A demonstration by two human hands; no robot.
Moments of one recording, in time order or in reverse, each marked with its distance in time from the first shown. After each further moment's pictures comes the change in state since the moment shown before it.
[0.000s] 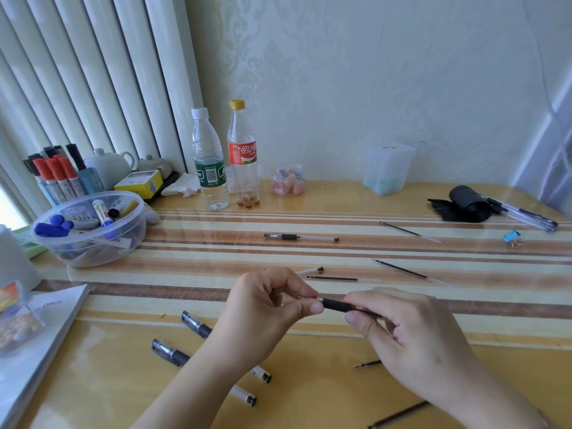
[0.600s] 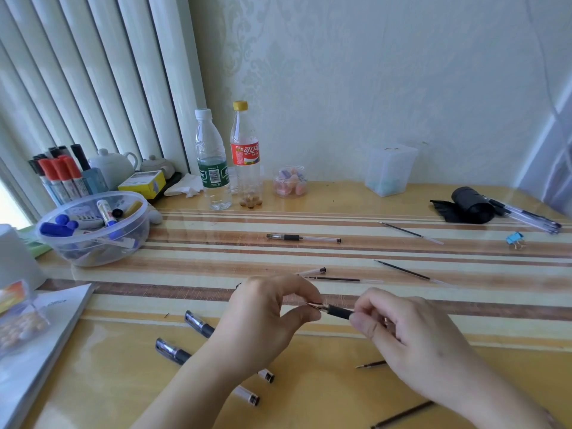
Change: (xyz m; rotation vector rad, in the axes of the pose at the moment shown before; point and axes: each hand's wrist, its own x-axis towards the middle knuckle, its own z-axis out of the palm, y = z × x) left_hand -0.003 0.009 -0.005 0.334 -0.095 0.075; right_hand -0.001 0.004 0.000 0.046 -0.108 0.059
